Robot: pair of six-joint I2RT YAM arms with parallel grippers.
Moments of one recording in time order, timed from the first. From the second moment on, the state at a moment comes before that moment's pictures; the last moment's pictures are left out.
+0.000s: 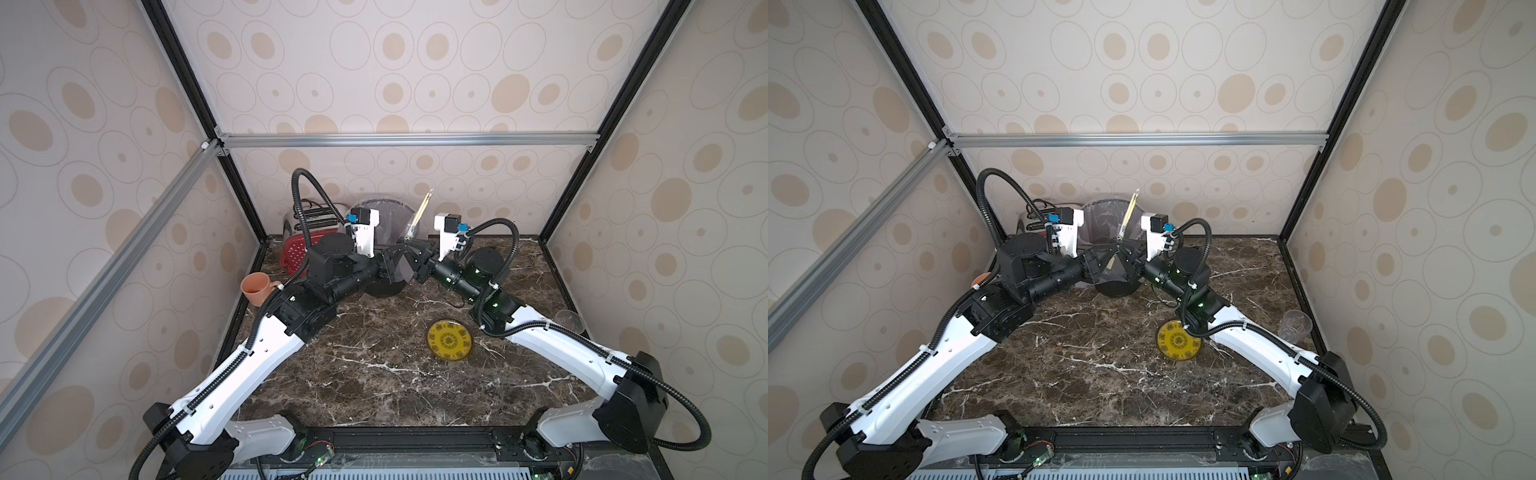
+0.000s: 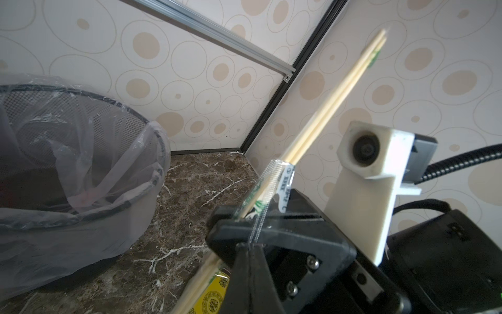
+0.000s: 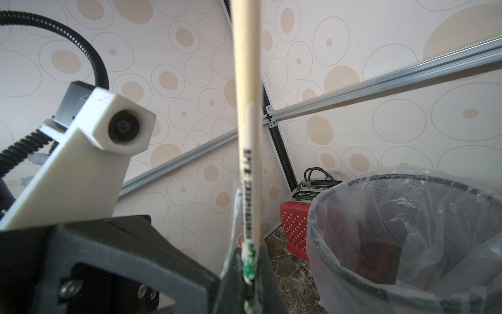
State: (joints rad) left arm -0.69 1.19 1.38 -0.35 0.08 -0.52; right arm 0.72 1.40 1.15 0.45 -0.25 0.42
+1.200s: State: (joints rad) left arm -0.60 1.26 1.58 -0.51 0.23 -0.37; right arm 0.72 1.41 1.15 0.42 -0.52 0.41
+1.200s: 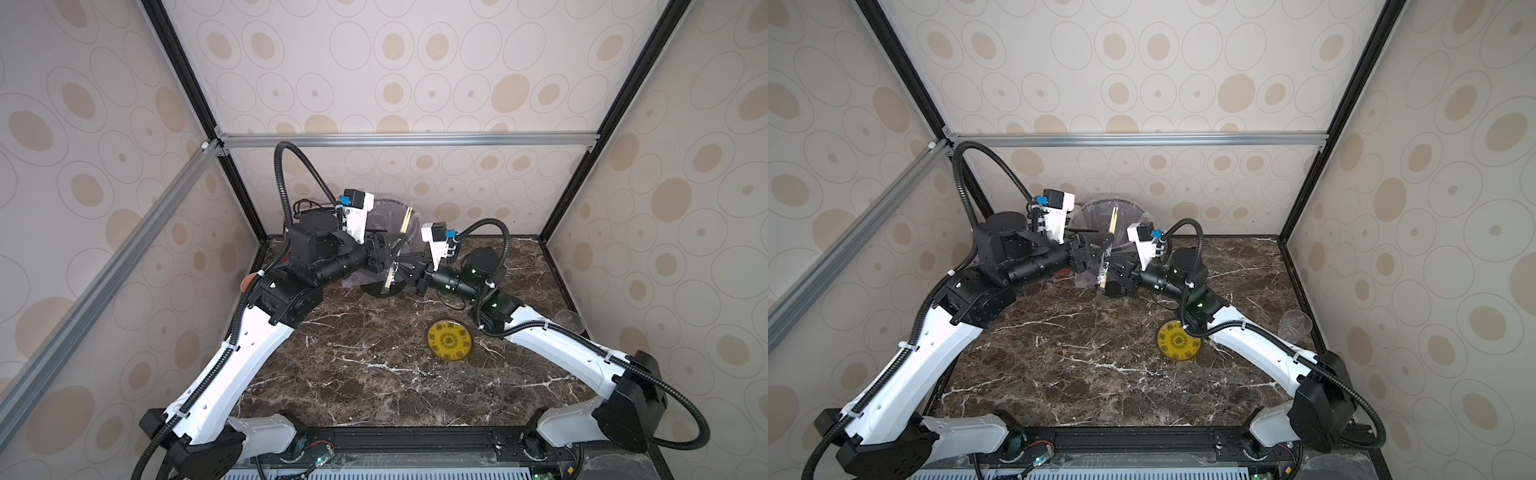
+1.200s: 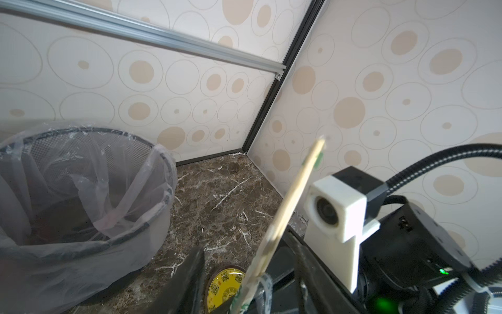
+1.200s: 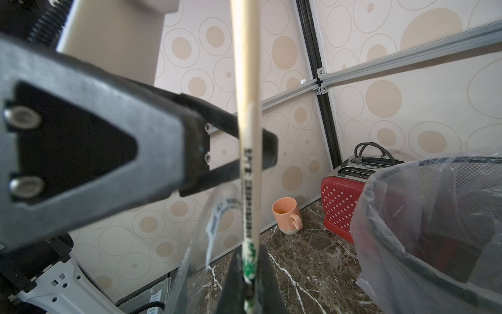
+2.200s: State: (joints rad) left arm -0.57 1.21 1.45 -0.35 0.28 -0.35; right arm 0.72 1.44 1.23 0.34 -0.57 0.44
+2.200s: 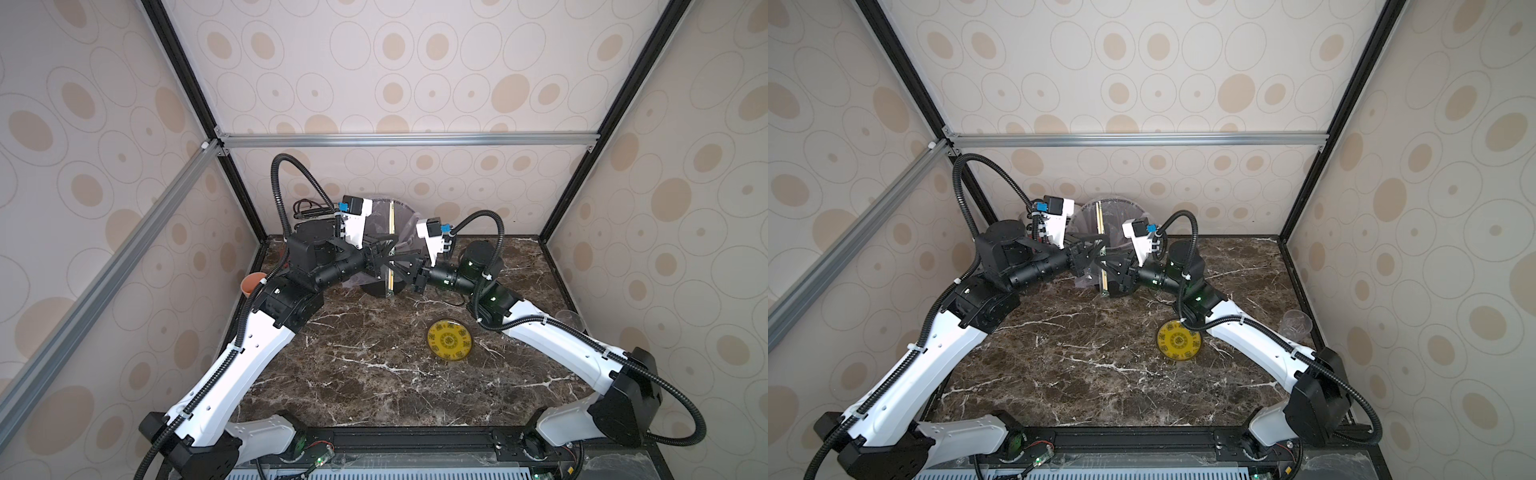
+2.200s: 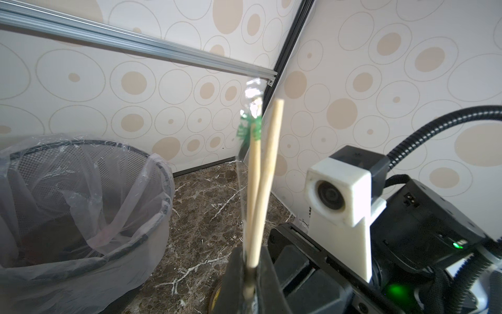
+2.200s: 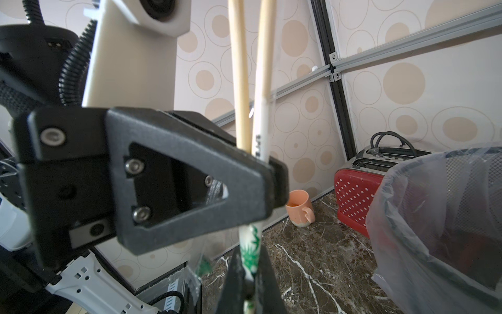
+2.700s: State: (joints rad) left arm -0.59 1.18 1.48 -0.45 0.18 -0.32; right arm 0.73 1.44 1.10 0.42 -0.63 0.47
